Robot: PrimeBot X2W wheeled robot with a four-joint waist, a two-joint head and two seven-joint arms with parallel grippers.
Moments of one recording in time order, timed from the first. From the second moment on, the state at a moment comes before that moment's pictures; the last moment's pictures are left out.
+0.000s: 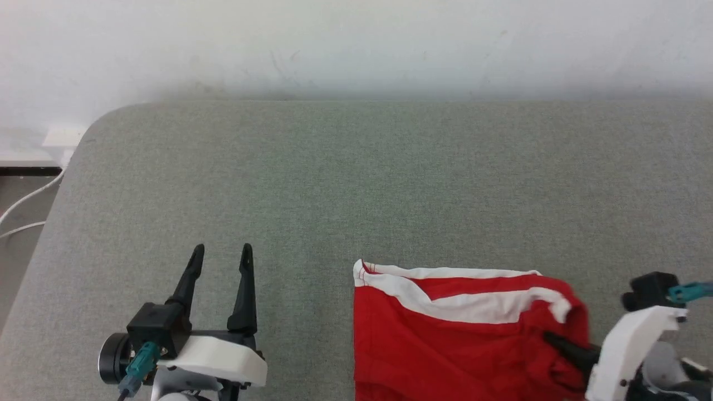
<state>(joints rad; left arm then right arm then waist) 0.00 0.27 -0.29 -0.07 -0.37 0.22 -0.19 0.04 -0.20 -0.09 -0.01 0.65 0.13 0.82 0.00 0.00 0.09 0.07</state>
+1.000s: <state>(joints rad) -0.03 0.27 -0.32 -0.05 -0.38 0.22 -0.20 -0.25 -0.06 0.44 0.24 0.65 0.13 0.50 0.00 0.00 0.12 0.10</state>
